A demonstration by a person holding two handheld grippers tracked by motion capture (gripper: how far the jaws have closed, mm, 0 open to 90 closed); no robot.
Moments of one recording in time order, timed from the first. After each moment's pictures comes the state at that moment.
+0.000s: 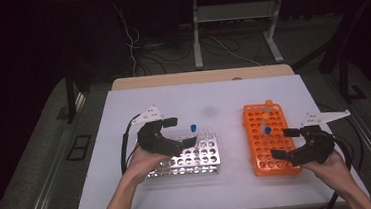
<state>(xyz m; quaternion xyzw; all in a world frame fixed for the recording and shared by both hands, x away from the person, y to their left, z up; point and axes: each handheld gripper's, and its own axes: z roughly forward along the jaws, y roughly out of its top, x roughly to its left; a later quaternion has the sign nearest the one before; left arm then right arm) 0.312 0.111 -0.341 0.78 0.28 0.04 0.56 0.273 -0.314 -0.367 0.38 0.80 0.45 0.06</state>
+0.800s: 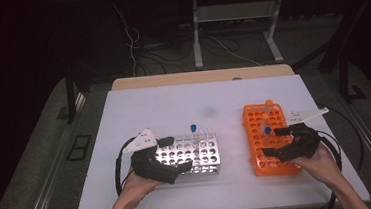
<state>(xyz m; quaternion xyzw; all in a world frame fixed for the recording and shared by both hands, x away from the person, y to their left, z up) 0.261 0.125 -0.359 0.78 0.27 0.05 0.57 0.298 -0.299 -0.387 0.37 0.83 0.40 0.07</state>
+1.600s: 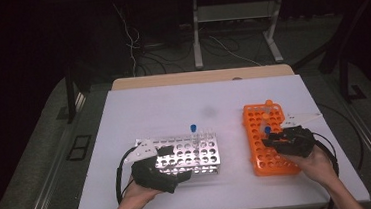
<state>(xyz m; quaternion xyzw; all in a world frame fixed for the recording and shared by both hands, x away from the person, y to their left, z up) 0.251 0.130 -0.381 0.78 0.28 0.04 0.56 0.299 -0.292 -0.397 0.37 0.84 0.38 0.14</state>
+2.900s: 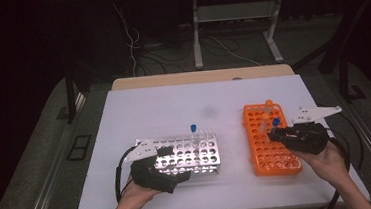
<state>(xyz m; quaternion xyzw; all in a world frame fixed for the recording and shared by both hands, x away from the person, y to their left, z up) 0.251 0.131 -0.377 0.79 0.28 0.03 0.55 0.280 -0.297 -0.349 0.34 0.83 0.41 0.16</state>
